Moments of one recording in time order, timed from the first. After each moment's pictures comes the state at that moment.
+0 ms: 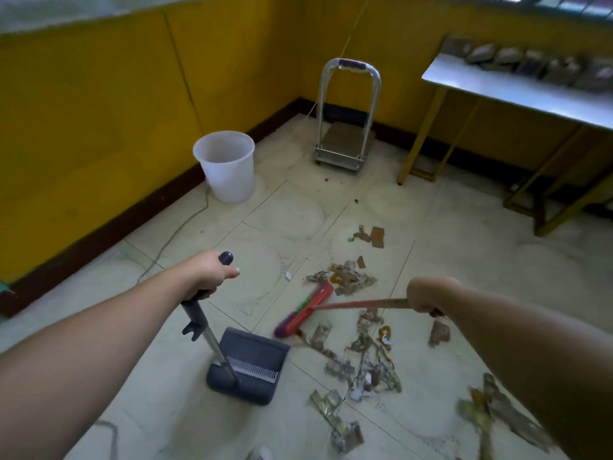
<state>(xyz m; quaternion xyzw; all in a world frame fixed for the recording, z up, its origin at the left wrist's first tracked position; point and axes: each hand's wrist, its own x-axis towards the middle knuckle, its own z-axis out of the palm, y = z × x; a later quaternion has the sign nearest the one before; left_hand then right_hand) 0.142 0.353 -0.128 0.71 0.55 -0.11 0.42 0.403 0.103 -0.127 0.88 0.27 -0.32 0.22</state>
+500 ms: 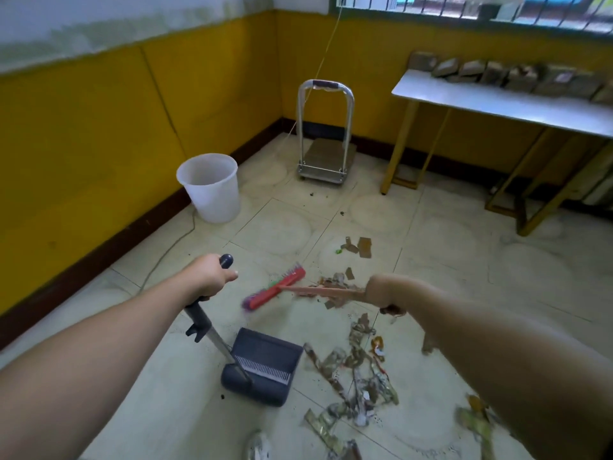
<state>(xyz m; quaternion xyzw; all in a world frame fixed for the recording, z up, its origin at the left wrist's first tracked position) 0.201 0.322 -0.112 0.78 0.53 -0.08 0.34 0.419 0.106 -0.124 0.88 0.28 -0.37 0.06</state>
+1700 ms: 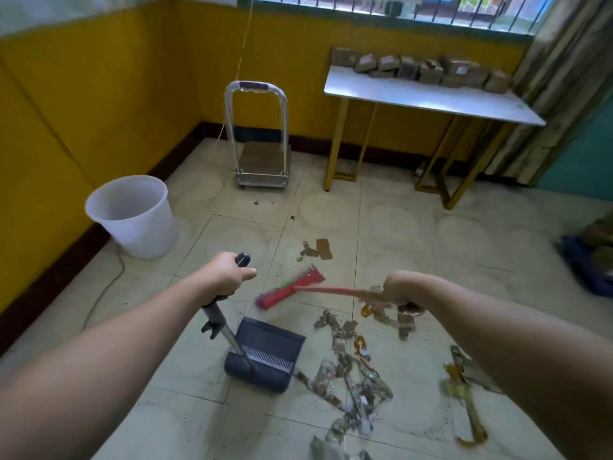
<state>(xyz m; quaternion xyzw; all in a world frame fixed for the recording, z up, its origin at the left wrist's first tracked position) 0.316 0.440 -0.118 0.81 0.35 -0.12 0.44 0.462 0.164 -0.118 0.93 0.06 -0.37 0.02</state>
